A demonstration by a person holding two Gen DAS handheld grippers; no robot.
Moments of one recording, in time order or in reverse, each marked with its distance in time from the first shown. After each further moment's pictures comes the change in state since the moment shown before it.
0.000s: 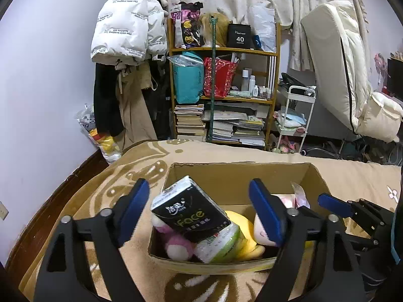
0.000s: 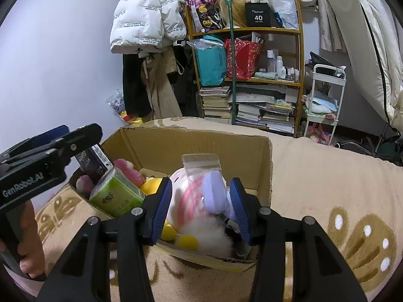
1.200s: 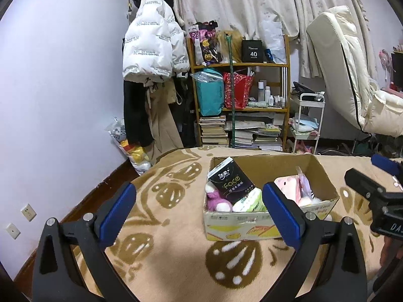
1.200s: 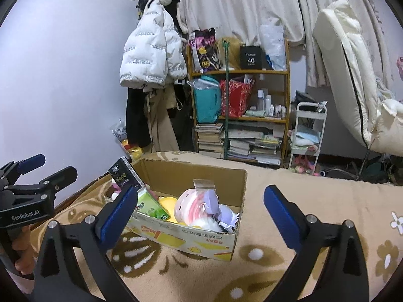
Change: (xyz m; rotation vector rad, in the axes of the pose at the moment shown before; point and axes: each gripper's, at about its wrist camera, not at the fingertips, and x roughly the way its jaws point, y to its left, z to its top) left arm -0.118 0.024 -0.024 0.047 -0.078 0.133; right arm -0.111 0.026 0.000 -0.038 -0.207 -0.058
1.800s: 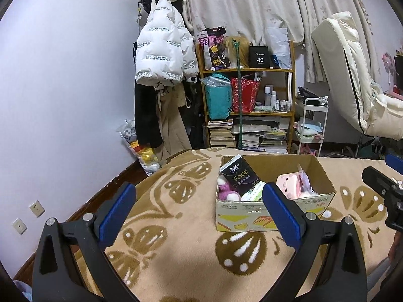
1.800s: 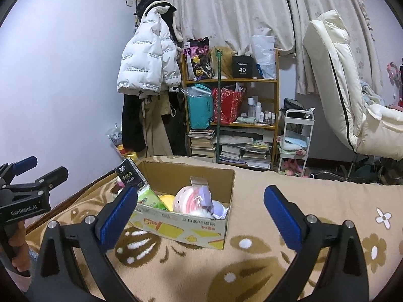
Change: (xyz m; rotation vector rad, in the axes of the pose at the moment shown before) left arm -0.038 0.015 -0.007 -0.020 -0.016 0.035; right arm -0.048 0.007 -0.002 0.002 -0.031 -0.050
